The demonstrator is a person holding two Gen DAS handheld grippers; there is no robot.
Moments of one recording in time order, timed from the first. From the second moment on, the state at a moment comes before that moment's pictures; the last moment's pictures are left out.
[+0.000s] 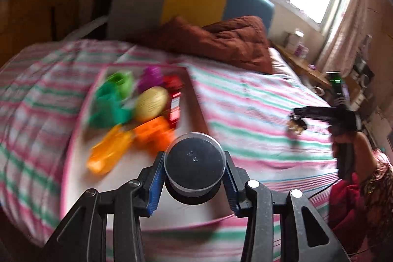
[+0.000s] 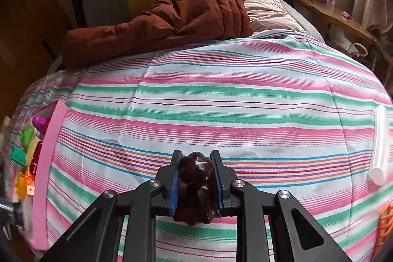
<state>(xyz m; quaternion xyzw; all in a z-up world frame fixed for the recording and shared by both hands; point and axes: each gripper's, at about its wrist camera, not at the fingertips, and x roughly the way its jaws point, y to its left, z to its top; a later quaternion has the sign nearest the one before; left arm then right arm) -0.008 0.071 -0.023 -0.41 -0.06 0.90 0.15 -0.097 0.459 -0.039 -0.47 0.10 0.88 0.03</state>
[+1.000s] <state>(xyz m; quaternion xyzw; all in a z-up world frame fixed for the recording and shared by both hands) 0.001 0.048 -0.023 -0.41 0.04 0.91 0.02 -0.090 0.453 -0.030 -0.43 0.09 0.90 0.04</state>
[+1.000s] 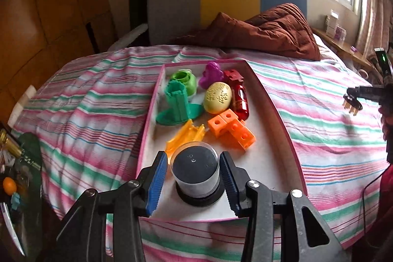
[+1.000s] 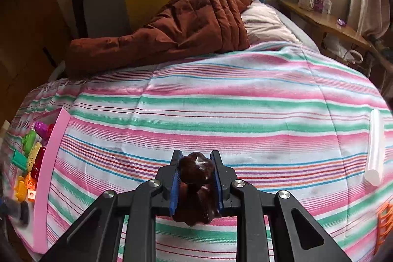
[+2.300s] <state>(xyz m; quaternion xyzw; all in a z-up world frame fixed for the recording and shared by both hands) 0.029 -0.022 -0.021 -0.40 -0.09 0.91 0.05 -0.006 0.168 0.000 -0.44 -0.02 0.88 -0.19</state>
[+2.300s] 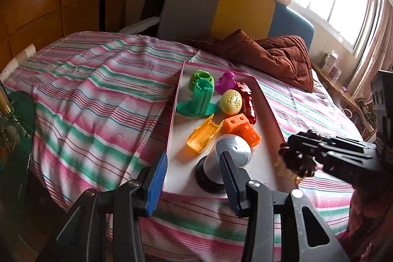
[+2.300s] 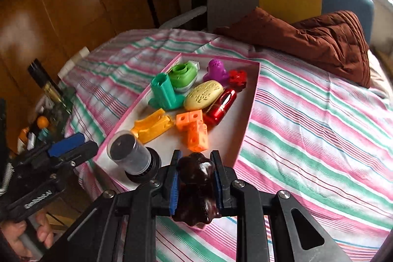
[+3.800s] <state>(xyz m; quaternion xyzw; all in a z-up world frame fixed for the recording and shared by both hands) 0.027 -0.024 -0.032 -0.44 -0.09 0.89 0.03 -0.002 0.178 0.004 -0.39 0.01 0.91 -0.14</state>
